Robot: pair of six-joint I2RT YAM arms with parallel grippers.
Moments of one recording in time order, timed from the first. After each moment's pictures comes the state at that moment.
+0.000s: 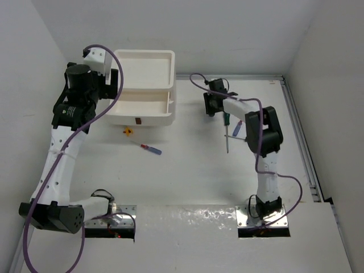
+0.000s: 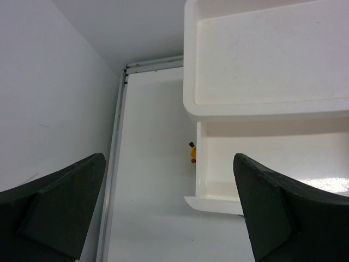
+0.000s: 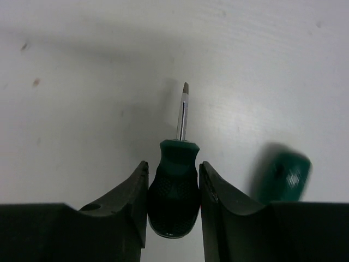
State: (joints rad) left arm -0.09 1.19 1.46 -0.58 -0.23 0.19; right arm 0.32 2.27 1.67 -0.28 0.10 0.08
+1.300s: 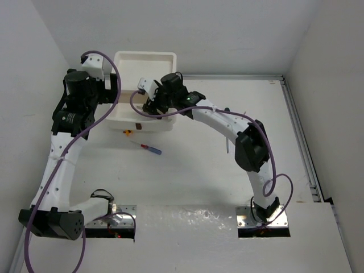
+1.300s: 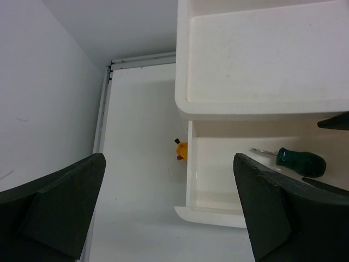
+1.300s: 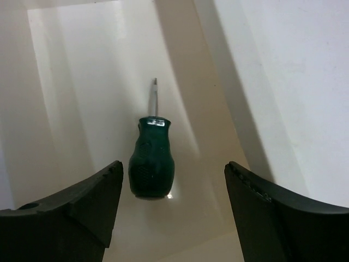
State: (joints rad) left arm -0.07 1.13 1.36 -0.53 -0.17 0.13; right arm 0.74 2.13 1.92 -0.32 -0.25 -0.50
